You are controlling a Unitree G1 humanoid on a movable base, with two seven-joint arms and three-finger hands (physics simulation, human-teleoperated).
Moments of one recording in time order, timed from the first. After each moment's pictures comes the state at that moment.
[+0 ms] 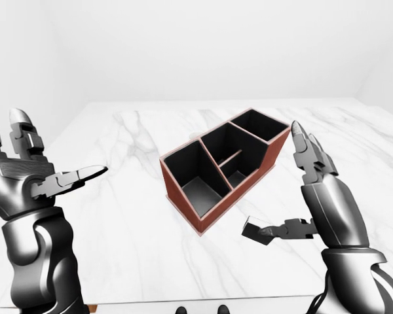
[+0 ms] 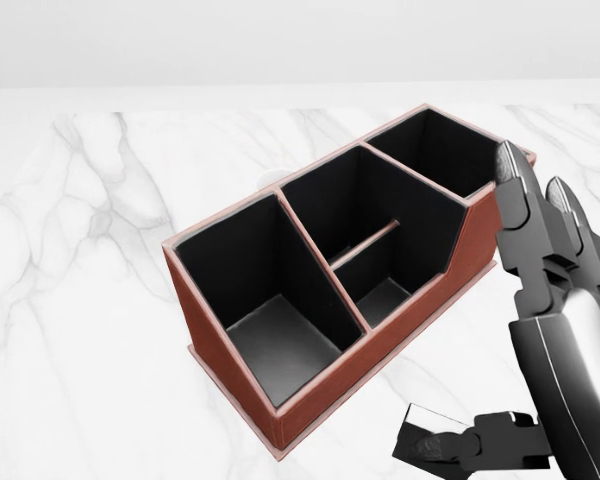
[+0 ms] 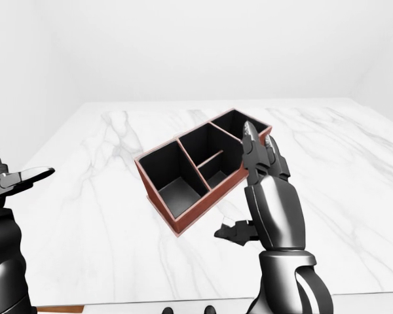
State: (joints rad) left arm -0.13 0.22 0.44 -0.55 -0.42 0.09 0.15; right arm 0.10 0.35 -0.04 -1.05 -1.20 0.09 0.70
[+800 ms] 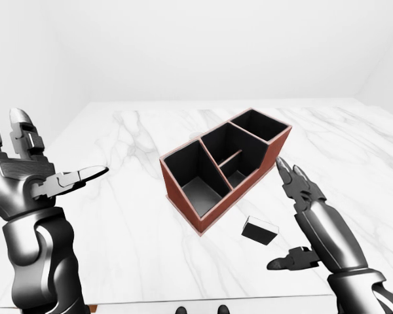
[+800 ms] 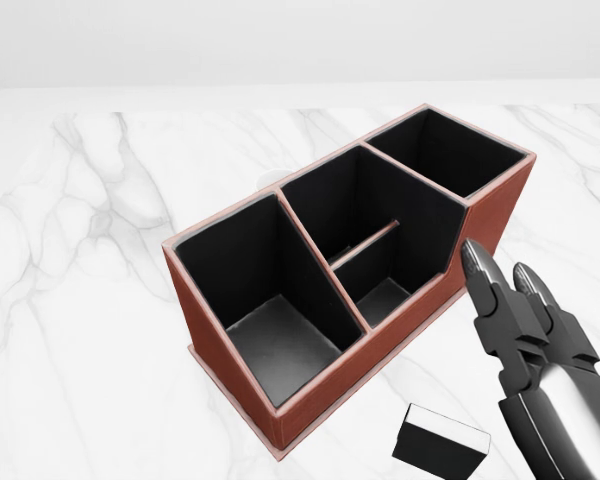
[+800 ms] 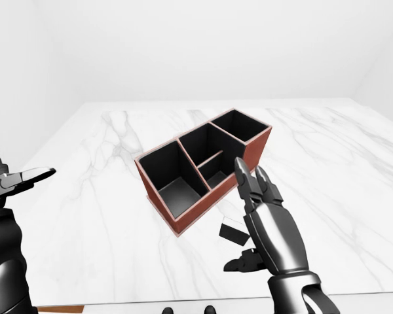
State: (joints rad) left arm -0.13 0.21 0.43 -0.55 -0.40 0.09 0.15; right arm 0.37 0.15 -0.07 -1.05 -1.01 0.09 0.70
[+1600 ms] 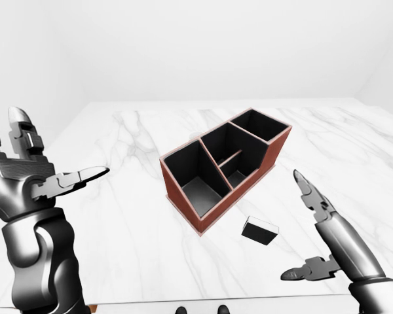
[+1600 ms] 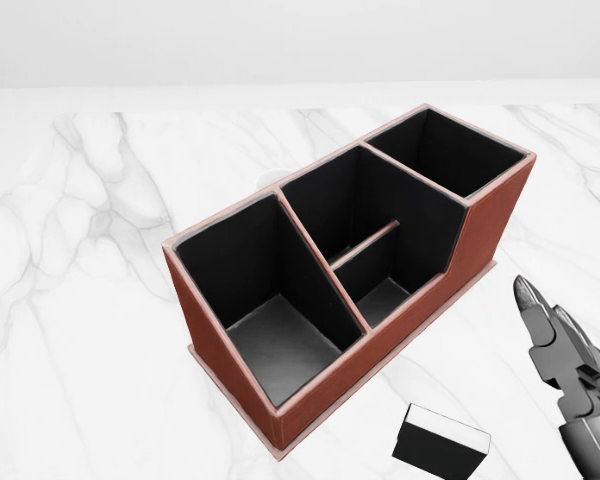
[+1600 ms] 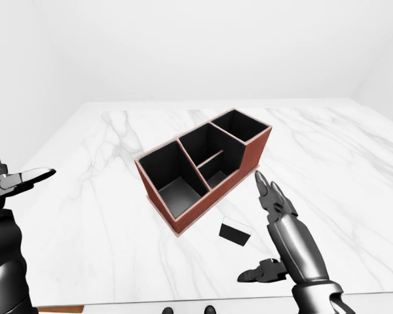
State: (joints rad) left arm -0.13 0.21 0.43 -0.57 -0.40 0.09 0.15; right arm 0.43 0.09 -0.30 -0.97 -0.69 0.09 0.70
